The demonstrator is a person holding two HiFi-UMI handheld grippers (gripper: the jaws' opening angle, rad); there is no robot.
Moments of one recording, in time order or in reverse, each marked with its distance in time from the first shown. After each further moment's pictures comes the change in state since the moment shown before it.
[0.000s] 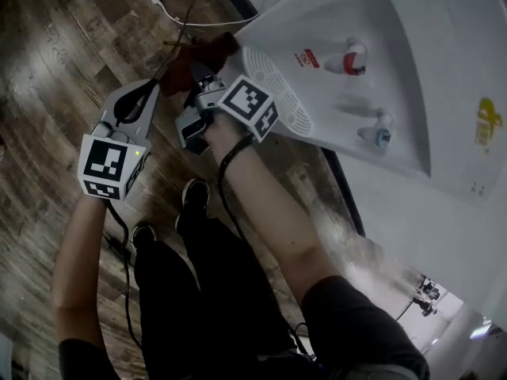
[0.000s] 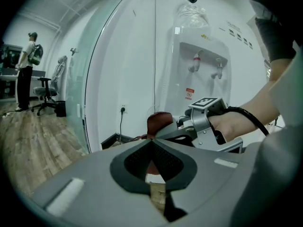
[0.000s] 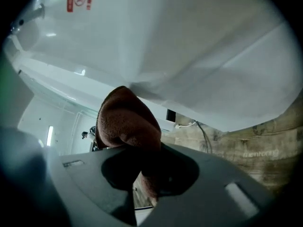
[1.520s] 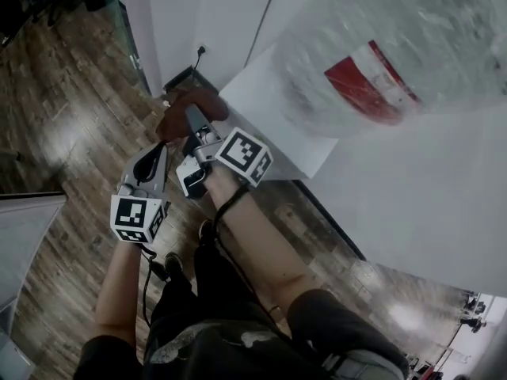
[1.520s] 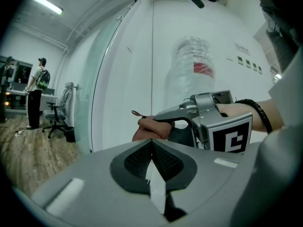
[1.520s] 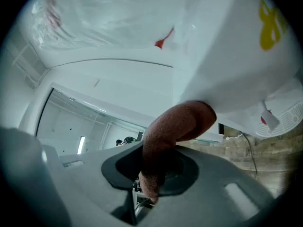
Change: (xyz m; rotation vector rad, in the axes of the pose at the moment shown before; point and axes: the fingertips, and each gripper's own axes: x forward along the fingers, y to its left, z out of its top) left arm -0.128 -0.072 0.342 -0.014 -0.136 0.092; right arm -0.179 0.385 0.101 0.002 -0.104 0.298
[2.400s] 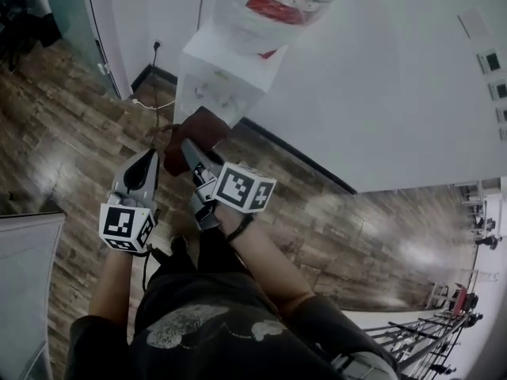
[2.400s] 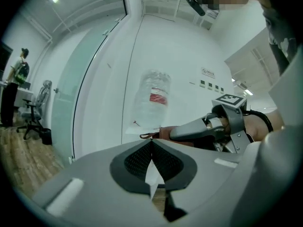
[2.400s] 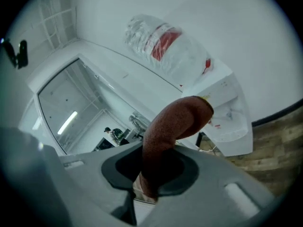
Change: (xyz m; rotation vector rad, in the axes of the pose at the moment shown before) left arm -0.187 -0.086 0.052 -0.004 -0.047 -0.329; right arm -0.221 0.096 -0.127 -0.329 -0.103 -0.185
